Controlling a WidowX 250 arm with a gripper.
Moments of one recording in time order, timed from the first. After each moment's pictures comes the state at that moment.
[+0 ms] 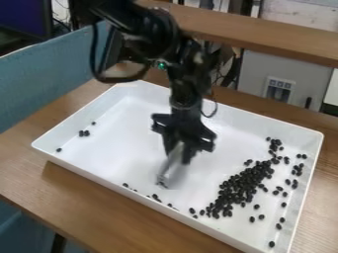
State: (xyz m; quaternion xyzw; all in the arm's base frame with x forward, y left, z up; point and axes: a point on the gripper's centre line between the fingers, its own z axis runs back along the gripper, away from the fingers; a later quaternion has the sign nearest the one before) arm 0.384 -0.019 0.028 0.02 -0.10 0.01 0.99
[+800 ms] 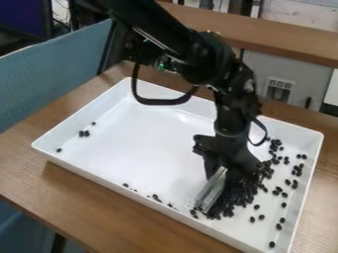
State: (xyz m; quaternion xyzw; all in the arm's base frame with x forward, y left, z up) arm 0.370 -0.106 0.015 -0.02 -0.10 -0.07 0.99
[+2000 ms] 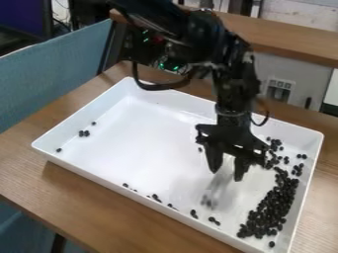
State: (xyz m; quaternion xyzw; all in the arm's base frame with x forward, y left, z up) arm 0.379 -0.096 0.035 -0.05 -0.07 -0.04 1.00
